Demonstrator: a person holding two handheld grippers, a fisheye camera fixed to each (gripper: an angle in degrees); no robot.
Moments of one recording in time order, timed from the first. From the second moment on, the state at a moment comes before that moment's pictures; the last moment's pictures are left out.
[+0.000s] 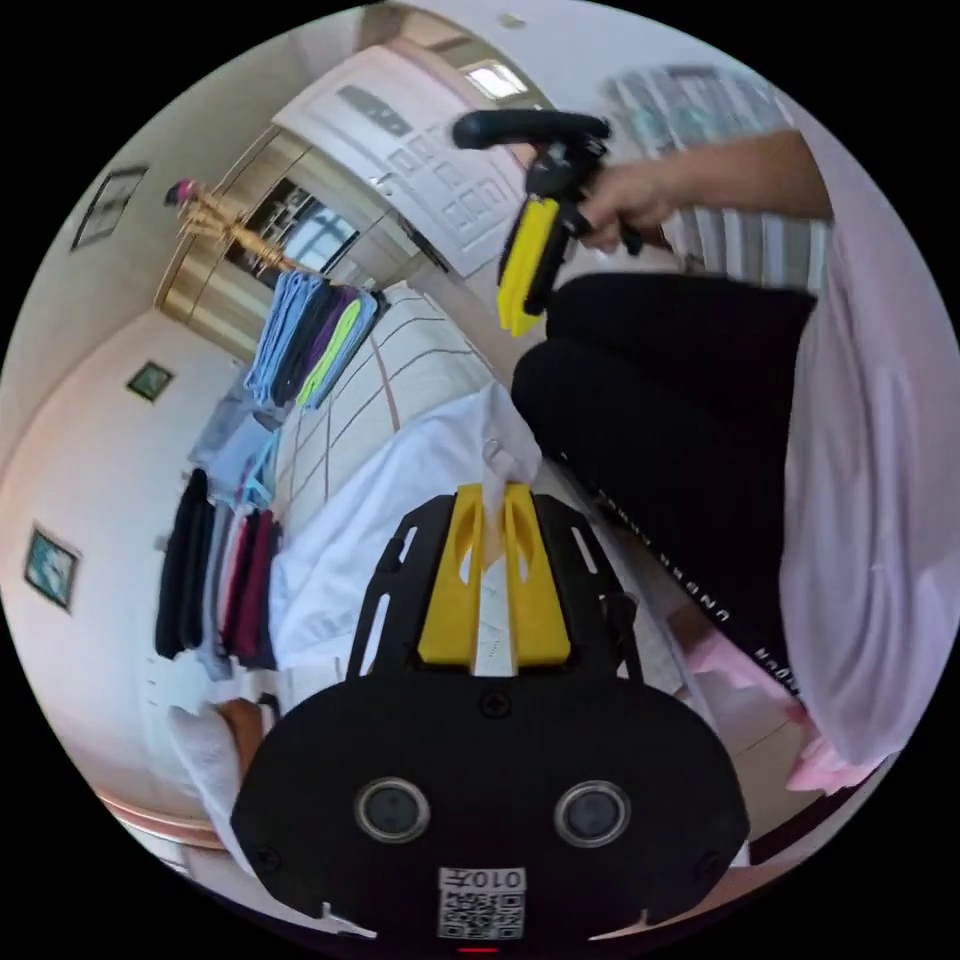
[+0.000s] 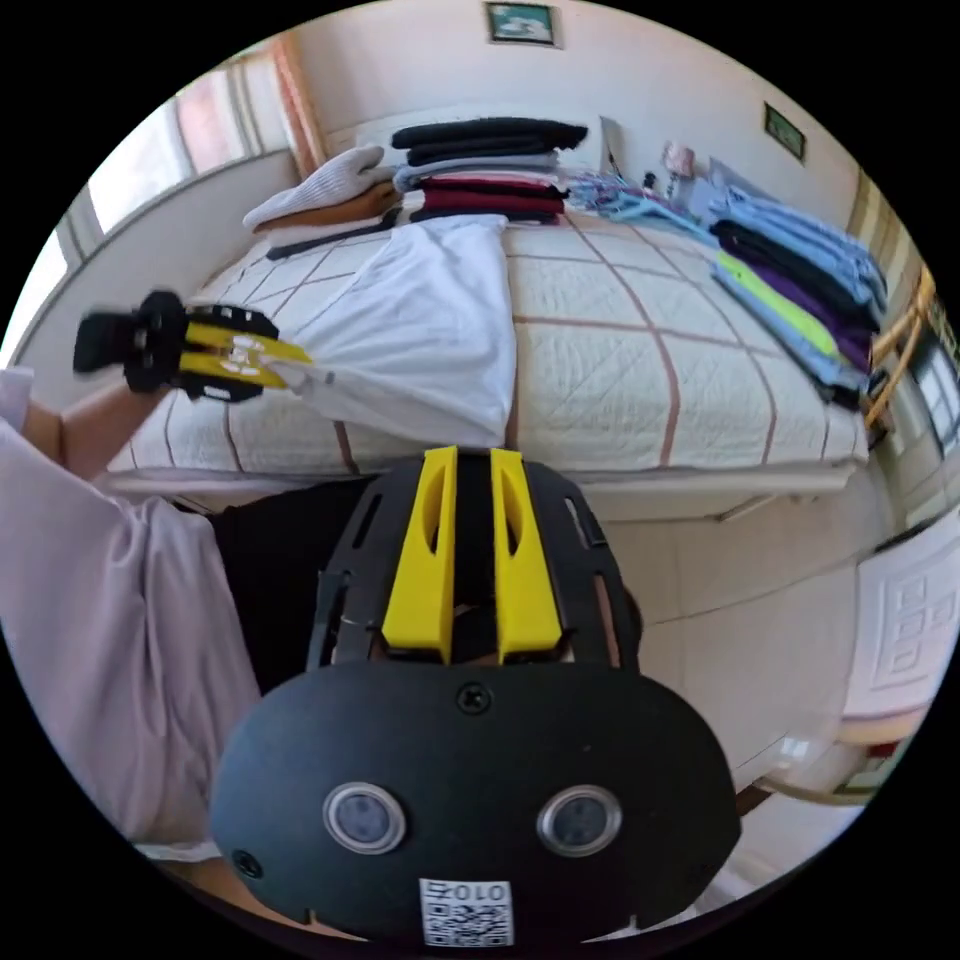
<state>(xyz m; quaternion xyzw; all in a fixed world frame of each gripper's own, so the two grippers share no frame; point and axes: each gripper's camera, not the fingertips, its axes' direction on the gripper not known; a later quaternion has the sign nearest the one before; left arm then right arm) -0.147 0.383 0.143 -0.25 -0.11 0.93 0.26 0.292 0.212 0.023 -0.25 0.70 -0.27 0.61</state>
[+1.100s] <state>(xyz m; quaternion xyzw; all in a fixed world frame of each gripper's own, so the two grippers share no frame) -0.120 0.174 0.087 -0.26 -0.09 0.87 0.40 0.212 0.228 0.090 -0.33 0.55 -0.58 0.51</state>
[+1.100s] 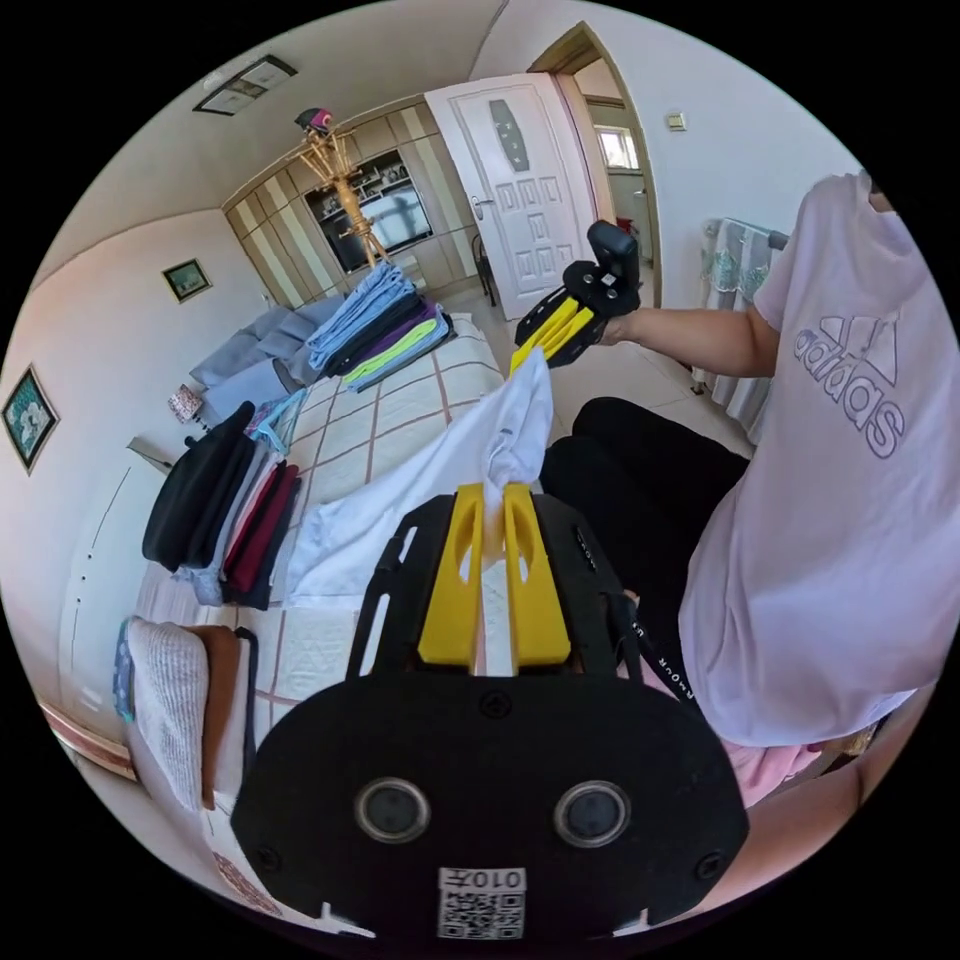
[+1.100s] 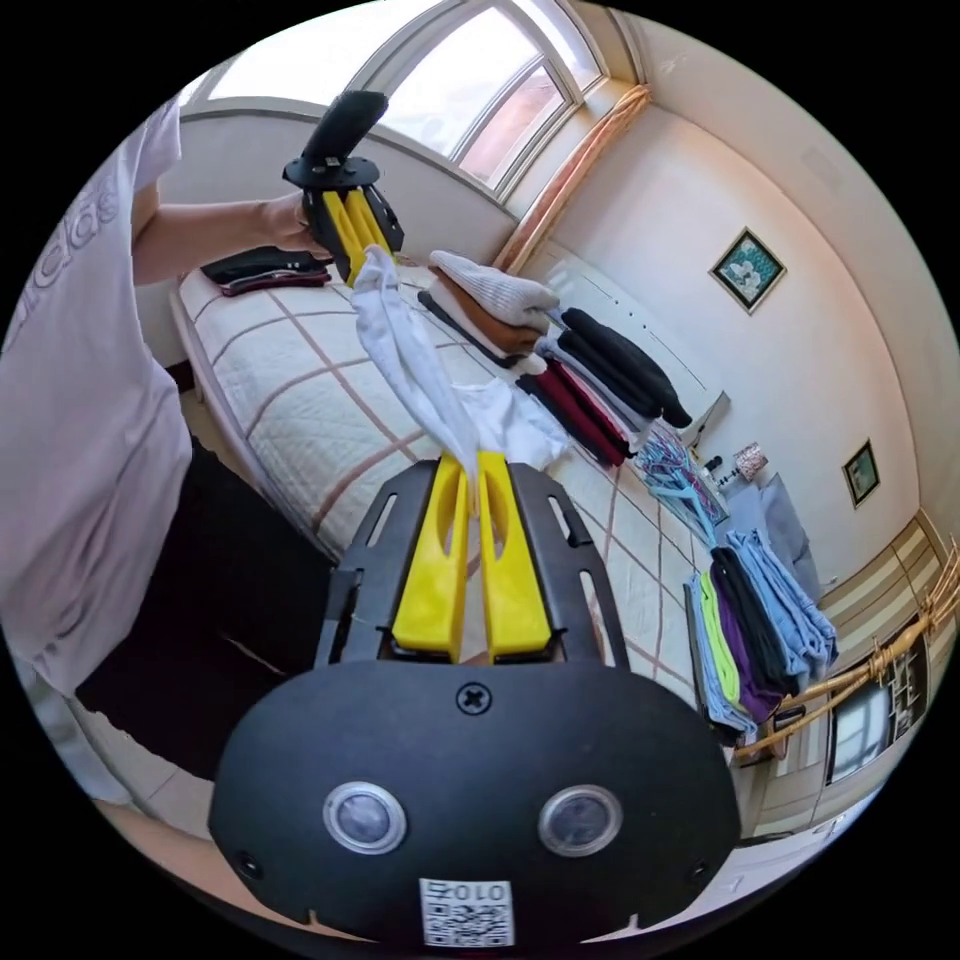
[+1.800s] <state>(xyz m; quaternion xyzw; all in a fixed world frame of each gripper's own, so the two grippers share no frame) -0.237 0.017 0.069 -0.37 -0.08 0.74 0.55 0.170 0.118 0.216 -0.51 0.49 -0.48 0.52</state>
